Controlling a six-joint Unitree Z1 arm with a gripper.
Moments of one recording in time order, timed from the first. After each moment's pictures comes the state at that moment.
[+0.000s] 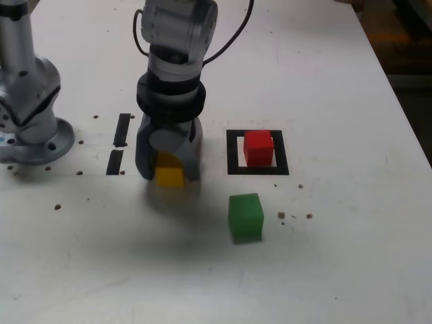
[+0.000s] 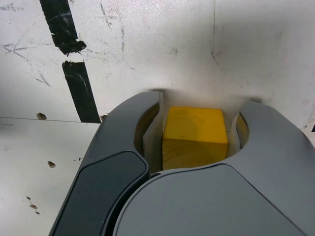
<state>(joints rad) -0.31 1.79 -0.98 0.93 -0.02 -0.26</state>
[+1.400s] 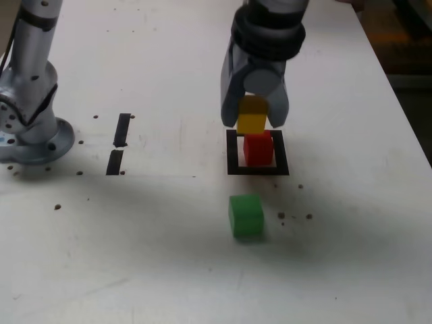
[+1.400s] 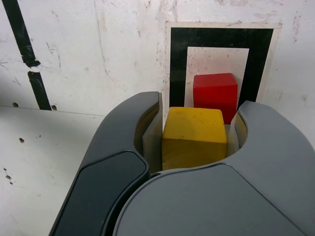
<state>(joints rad) -0.16 2.05 -1.72 1.45 0.07 -0.16</state>
